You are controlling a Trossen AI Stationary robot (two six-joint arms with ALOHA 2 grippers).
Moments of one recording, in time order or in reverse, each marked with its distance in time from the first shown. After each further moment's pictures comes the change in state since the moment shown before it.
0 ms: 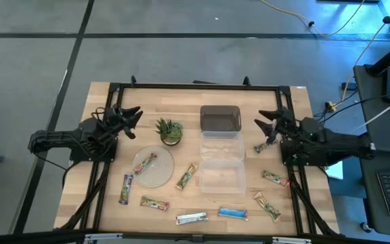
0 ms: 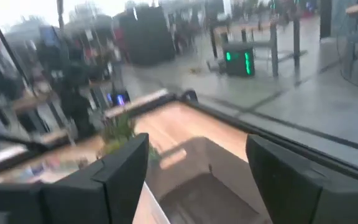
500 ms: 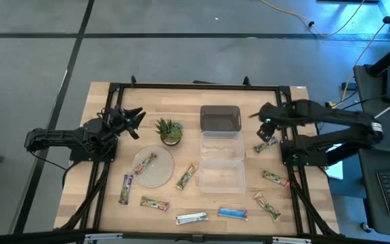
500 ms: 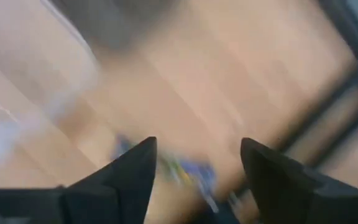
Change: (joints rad) left arm 0.000 0.095 0.000 0.000 -0.027 -0.011; right arm -0.098 0.907 0.760 -1.206 -0.124 0.265
